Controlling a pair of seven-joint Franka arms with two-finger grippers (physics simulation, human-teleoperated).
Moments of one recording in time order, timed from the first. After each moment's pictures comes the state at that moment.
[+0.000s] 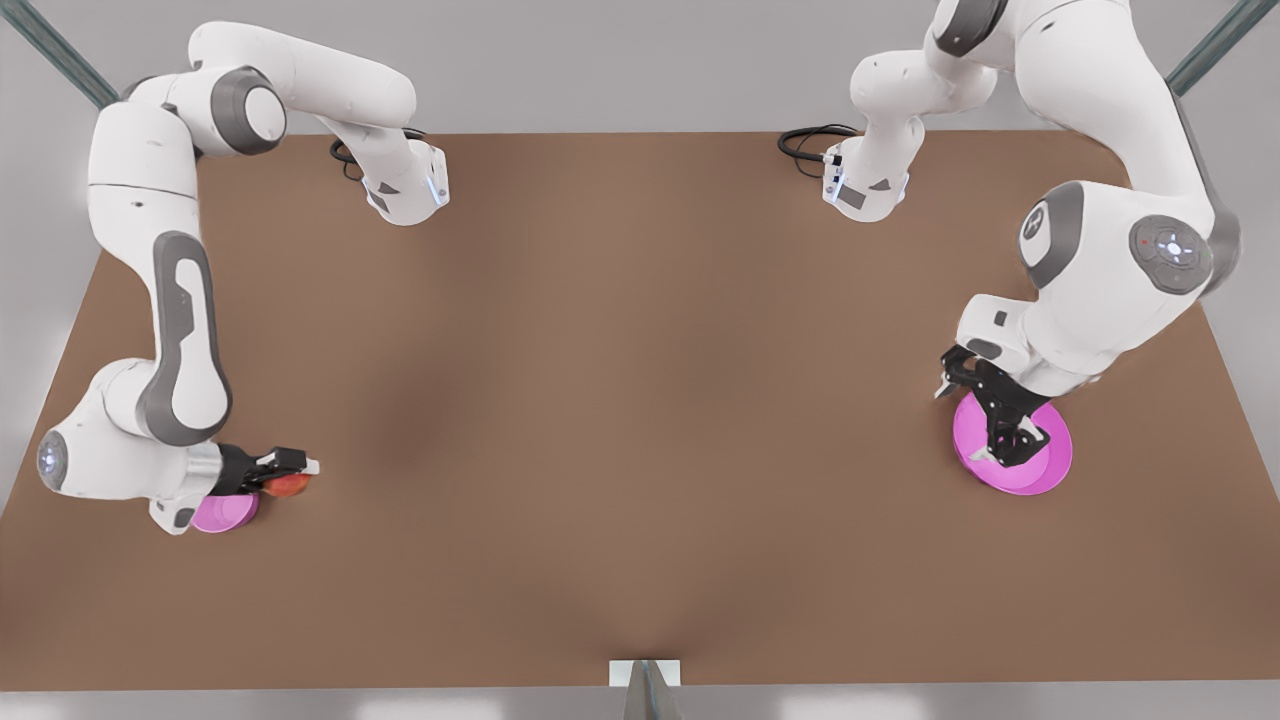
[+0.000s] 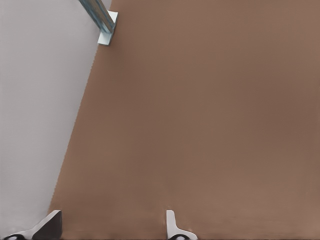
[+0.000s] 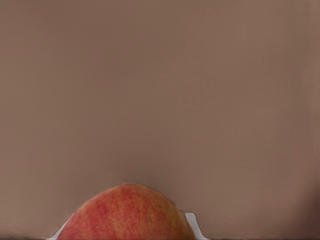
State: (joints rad) left arm -0.01 0.27 -0.16 -1.32 0.03 1.72 1.07; right arm -0.37 0.70 0.27 -1.35 0.18 1.82 -0.50
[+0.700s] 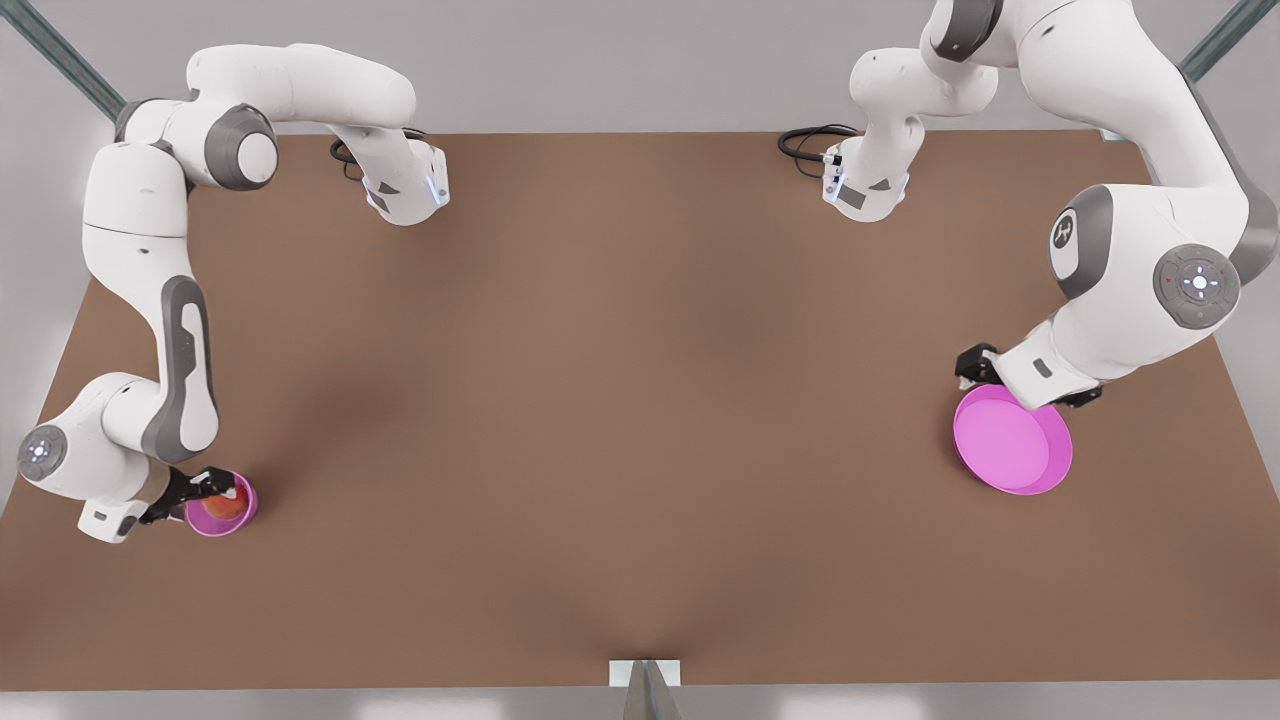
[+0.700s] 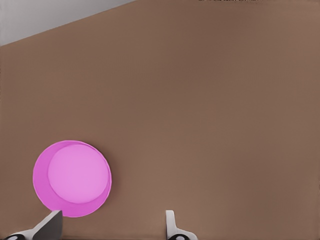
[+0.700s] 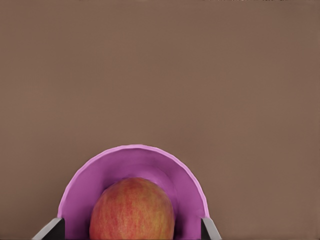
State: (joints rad) left arm -0.10 0.33 0.00 -1.26 0.03 1.51 0.20; right arm -0.39 0.82 0.10 -1.34 -0.05 2.18 -0.74
